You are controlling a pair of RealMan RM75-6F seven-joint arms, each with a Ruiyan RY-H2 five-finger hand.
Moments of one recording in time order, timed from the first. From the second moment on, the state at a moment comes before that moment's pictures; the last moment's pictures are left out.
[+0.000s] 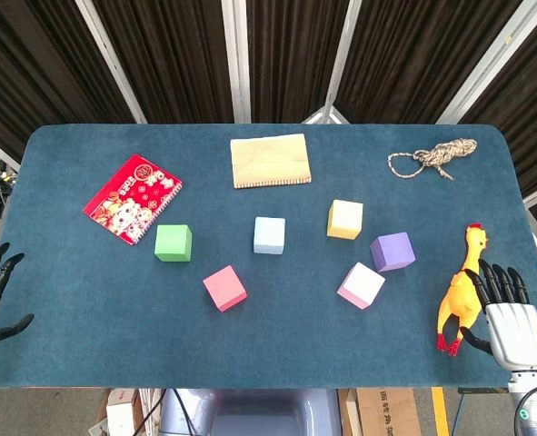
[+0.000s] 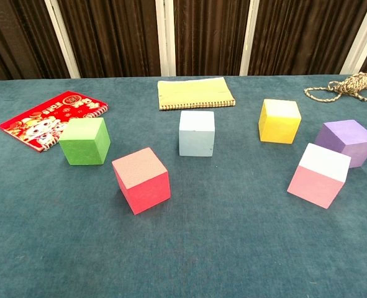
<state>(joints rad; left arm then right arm) -0.07 -1.09 -0.05 -1.66 1.52 1.55 0.15 0.08 -1.12 0.05 -1.66 -1.50 1.48 -0.20</state>
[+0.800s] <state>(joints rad) -0.07 -1.08 -0.07 -1.65 1.49 1.54 0.07 0.08 -1.11 0.05 -1.69 -1.49 1.45 -0.19</state>
